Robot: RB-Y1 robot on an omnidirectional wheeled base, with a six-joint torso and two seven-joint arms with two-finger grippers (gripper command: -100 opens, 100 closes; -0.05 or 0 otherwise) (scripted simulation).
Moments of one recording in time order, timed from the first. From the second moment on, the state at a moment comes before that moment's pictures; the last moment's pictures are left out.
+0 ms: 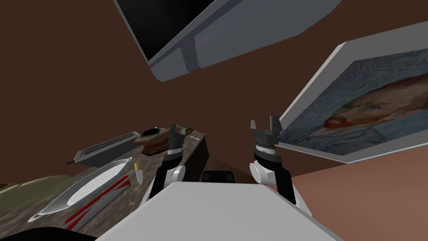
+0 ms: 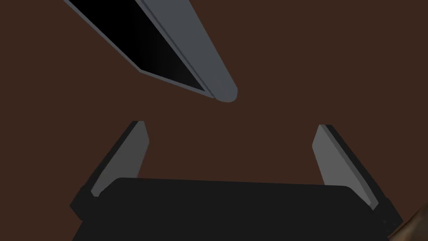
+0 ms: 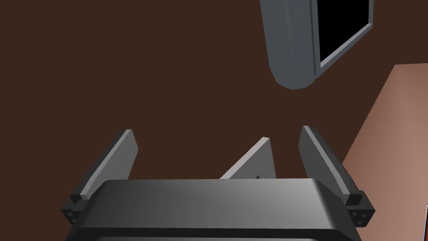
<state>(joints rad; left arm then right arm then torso) 0.55 0.04 -0.03 -2.34 0.07 -0.39 -0.10 0.48 -0.05 0.06 -2.38 -0.08 -0.55 0.06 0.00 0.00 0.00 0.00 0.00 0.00</state>
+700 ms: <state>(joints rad) 0.36 0.14 -0.04 -2.19 0.08 -0.21 -0.18 0.48 -0.05 0.06 -2.38 -0.08 -0.55 0.06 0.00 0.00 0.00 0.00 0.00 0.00</state>
